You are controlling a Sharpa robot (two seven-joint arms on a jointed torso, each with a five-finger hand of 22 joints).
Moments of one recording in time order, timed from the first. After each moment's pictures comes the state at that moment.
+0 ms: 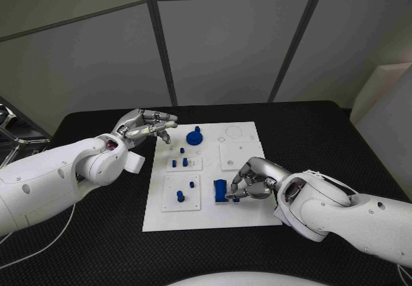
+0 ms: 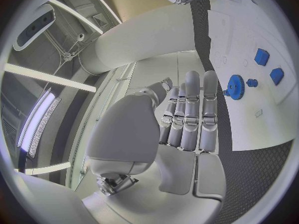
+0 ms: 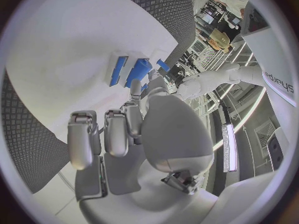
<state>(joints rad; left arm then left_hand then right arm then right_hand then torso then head) 1.10 -0.84 0.09 1.37 -0.26 -0.09 0.32 1.39 -0.13 0.43 0.02 0.10 1.03 0.17 0.08 0.18 1.13 0.10 0.14 0.17 1.23 0.02 0.64 0.60 0.14 1.07 0.12 0.57 0.80 0.90 -0.96 0.10 1.89 -1.38 -0.40 -0.41 1.35 -0.05 -0.21 0.15 0.30 1.27 0.00 0.07 0.59 1.45 -0.06 1.20 1.34 1.46 -0.12 1.45 1.31 0.01 1.47 -0.01 1.57 1.31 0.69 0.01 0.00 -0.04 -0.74</state>
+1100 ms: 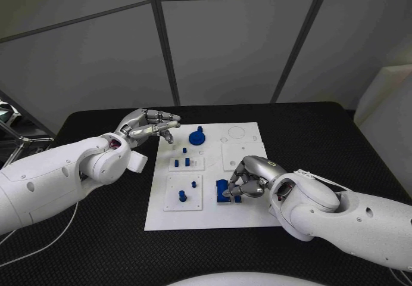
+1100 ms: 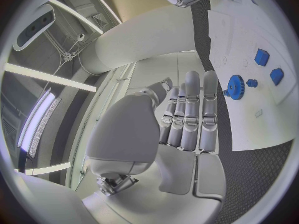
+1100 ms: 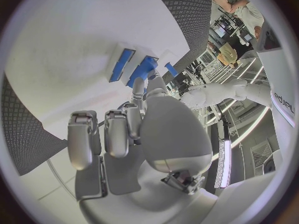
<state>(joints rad) 1.10 -0.84 0.09 1.37 -0.26 -0.09 0.32 1.39 -0.13 0.43 0.02 0.10 1.03 0.17 0.08 0.18 1.13 0.10 0.14 0.17 1.23 0.02 0.64 0.60 0.14 1.07 0.12 0.57 0.80 0.90 -0.89 0.10 1.87 -1.58 -0.38 -0.54 1.37 -0.03 -0.22 0.11 0.29 1.32 -0.02 0.09 0.64 1.45 -0.06 1.25 1.35 1.47 -0.13 1.46 1.31 0.01 1.47 -0.02 1.57 1.31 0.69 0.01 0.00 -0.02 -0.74</state>
